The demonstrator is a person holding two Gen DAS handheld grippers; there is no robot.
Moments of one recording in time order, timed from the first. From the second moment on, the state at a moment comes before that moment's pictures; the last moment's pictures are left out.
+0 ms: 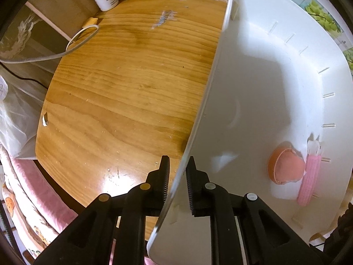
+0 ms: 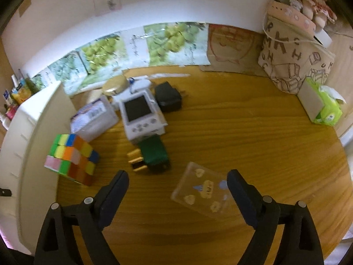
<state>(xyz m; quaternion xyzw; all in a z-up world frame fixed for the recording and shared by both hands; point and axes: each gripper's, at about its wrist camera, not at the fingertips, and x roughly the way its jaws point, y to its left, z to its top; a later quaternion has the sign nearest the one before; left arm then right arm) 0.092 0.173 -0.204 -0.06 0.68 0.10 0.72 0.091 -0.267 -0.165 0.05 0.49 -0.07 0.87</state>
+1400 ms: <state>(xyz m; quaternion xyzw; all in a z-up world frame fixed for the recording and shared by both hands) 0.096 0.176 -0.219 -0.05 0.70 0.06 0.71 0.079 -0.270 -0.175 0.04 0.51 -0.11 0.85</state>
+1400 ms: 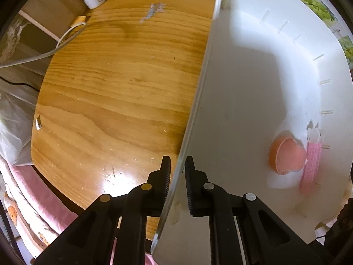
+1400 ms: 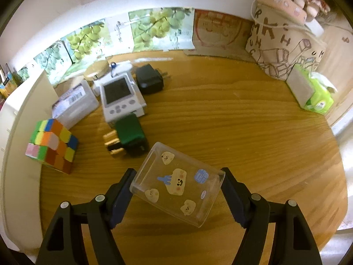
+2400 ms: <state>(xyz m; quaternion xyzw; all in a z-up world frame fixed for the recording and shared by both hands) 0.117 0.158 -0.228 0.04 0.72 -0.06 0.69 0.059 -0.060 -0.061 -0.02 0.40 0.03 0.92</state>
